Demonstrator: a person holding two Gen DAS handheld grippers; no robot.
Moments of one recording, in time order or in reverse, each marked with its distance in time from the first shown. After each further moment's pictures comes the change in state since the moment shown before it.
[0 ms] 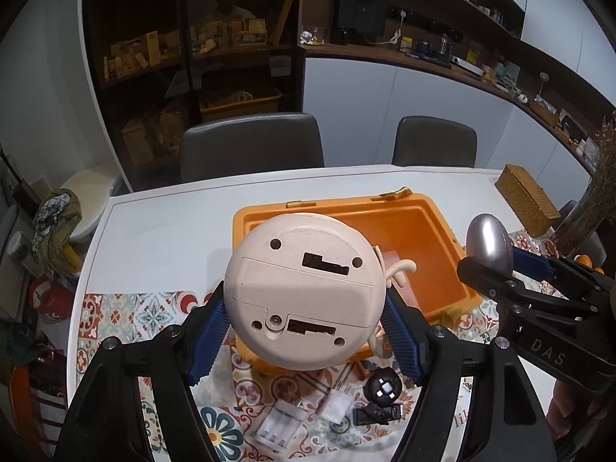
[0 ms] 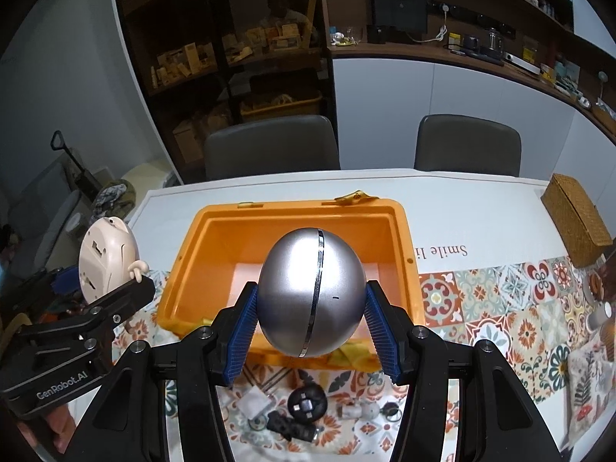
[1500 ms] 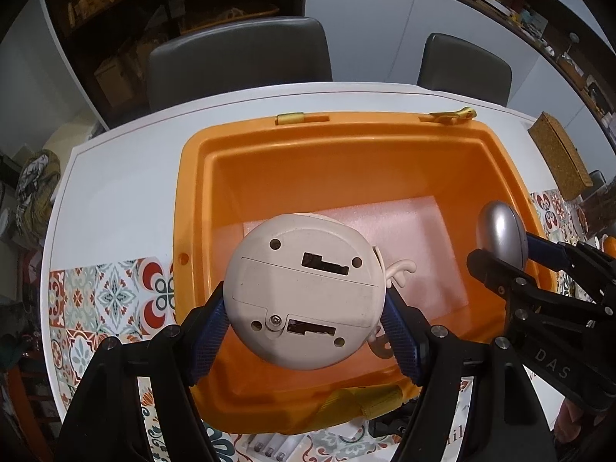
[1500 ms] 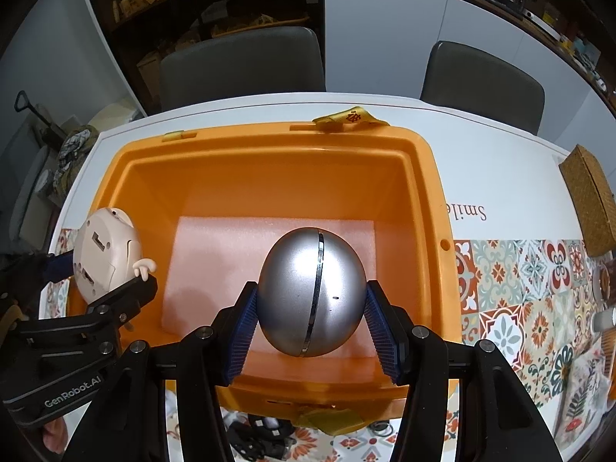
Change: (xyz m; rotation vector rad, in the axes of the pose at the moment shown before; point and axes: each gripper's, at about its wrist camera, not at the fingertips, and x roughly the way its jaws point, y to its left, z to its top) left arm 0.131 0.003 -0.001 -0.001 0.301 0.003; right arm 0.118 -0.015 0.006 -0.019 0.273 -0.064
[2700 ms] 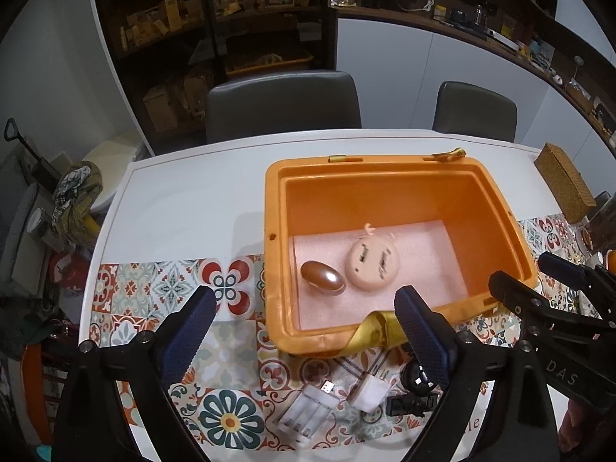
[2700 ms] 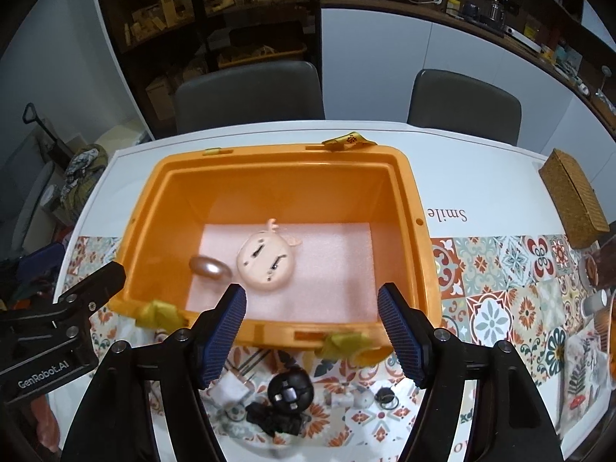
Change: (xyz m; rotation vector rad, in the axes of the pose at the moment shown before) left arm -0.085 0.016 -0.043 -0.041 -0.183 0.111; right arm -0.063 0.017 -0.037 0.023 -0.130 -0.017
